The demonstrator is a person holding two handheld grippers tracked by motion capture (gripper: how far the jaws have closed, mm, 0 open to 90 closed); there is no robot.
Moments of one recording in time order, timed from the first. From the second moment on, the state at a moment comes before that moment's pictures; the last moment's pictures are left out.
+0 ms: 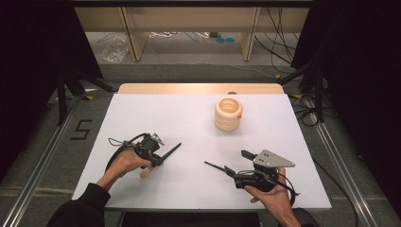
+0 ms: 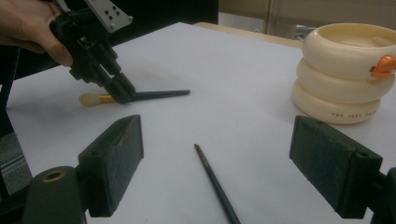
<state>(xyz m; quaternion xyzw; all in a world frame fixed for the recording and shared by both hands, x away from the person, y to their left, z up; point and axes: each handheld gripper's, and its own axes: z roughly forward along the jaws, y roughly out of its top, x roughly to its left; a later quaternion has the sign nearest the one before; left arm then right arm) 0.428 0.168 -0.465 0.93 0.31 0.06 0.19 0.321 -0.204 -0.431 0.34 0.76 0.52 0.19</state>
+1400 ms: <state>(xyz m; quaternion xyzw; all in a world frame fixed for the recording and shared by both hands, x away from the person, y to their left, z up) 0.438 0.152 -0.460 0.96 0.25 0.04 0.12 0.321 -0.202 -0.431 0.34 0.76 0.53 0.18</state>
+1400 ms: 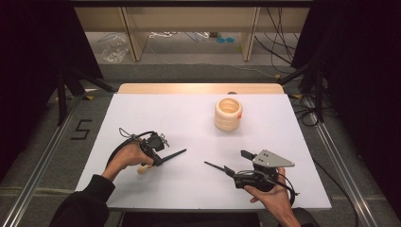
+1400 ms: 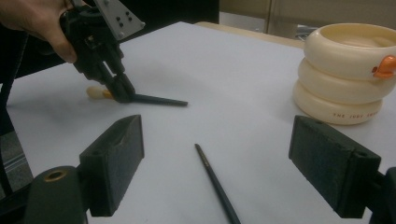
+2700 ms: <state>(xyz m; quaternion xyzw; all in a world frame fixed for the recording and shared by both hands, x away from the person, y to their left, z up) 0.411 0.131 -0.437 0.98 0.15 0.05 0.12 0.322 -0.193 -0.431 0.29 0.79 0.50 0.20</state>
